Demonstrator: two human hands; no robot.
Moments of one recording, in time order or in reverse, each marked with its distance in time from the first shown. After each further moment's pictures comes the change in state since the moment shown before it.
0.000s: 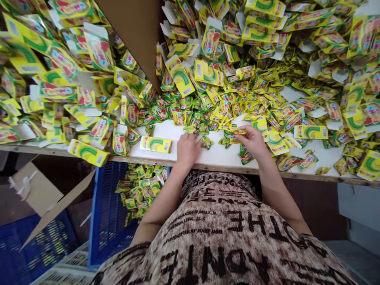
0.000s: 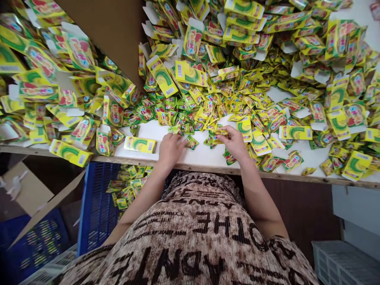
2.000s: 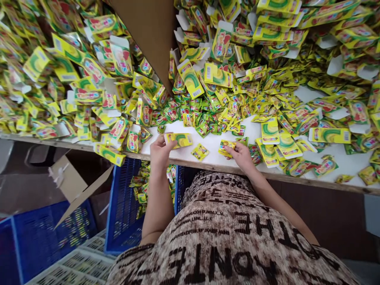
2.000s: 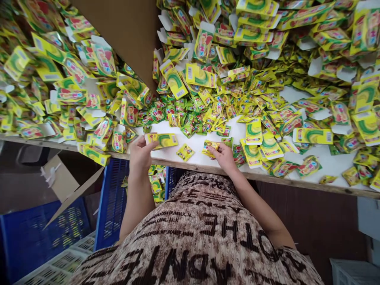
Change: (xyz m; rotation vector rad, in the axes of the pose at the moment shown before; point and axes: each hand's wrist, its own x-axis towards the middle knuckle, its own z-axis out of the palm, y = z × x) left_hand -0.008 -0.075 -0.071 -0.480 0.233 -0.234; right_hand -0.040 0.028 0.072 0.280 -0.099 0.274
